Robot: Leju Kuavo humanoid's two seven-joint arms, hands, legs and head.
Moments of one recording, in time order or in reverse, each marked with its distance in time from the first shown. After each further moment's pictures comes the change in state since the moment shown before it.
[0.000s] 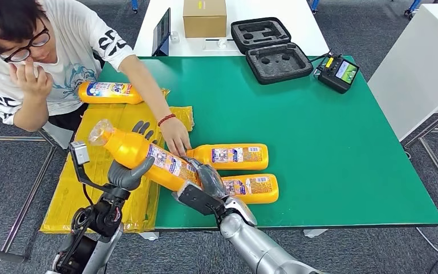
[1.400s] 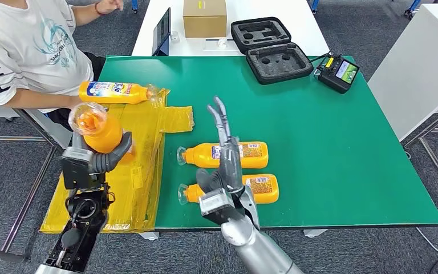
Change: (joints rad) left arm -0.028 0.003 0.059 -0.073 -0.797 0.649 -0.315; right arm 0.180 -0.079 0.057 -0.757 -0.103 -0.312 -0.094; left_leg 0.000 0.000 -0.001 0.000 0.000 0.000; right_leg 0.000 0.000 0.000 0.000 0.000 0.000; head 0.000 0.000
